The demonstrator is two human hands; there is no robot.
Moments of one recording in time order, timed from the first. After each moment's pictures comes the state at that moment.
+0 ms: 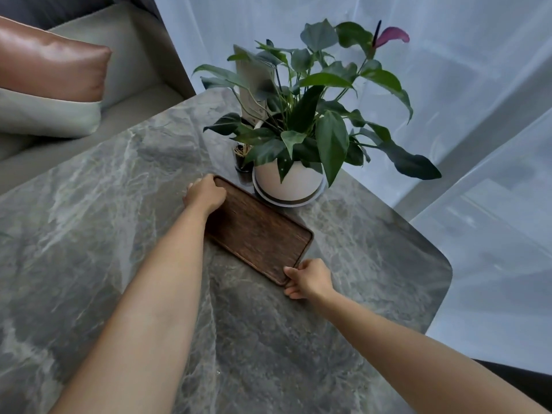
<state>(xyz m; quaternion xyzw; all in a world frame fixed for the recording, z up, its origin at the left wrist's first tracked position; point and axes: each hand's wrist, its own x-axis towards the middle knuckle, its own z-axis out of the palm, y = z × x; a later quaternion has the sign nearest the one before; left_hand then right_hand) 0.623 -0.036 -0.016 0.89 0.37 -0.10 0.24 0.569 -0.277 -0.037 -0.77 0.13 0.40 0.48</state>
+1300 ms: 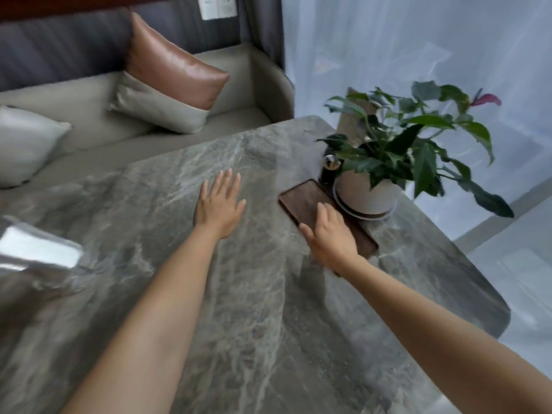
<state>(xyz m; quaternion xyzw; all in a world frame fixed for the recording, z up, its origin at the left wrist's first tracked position) 0.437 0.027 0.022 0.96 0.30 0.00 0.01 0.530 -0.190 0.050 -0.91 -0.35 0.14 0.15</state>
